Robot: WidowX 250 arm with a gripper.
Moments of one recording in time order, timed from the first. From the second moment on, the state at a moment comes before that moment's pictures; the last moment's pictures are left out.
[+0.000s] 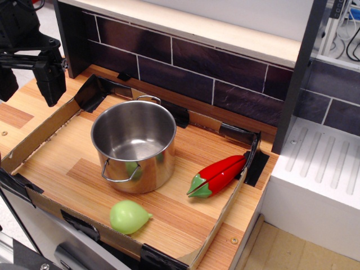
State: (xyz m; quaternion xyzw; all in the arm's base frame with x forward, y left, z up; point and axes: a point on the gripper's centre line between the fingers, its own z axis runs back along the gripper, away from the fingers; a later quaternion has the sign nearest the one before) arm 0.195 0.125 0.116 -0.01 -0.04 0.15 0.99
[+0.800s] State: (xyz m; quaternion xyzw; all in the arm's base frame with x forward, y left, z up) arm 0.205 0.075 0.120 -0.02 -0.02 0.16 0.99
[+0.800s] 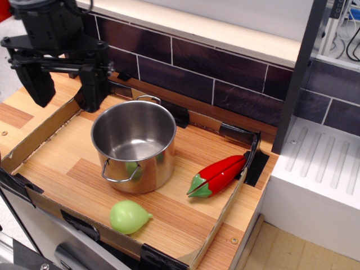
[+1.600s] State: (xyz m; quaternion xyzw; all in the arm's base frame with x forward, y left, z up) arm 0.250 -0.008 0.102 -0.02 -0.03 0.18 0.98
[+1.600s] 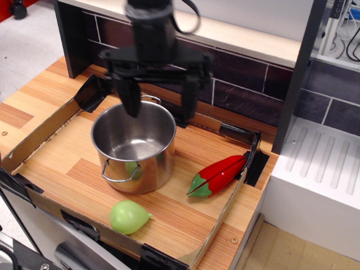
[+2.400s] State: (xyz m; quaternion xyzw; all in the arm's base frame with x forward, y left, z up) arm 0.262 -0.020 0.057 0.02 -0.02 0.15 0.99
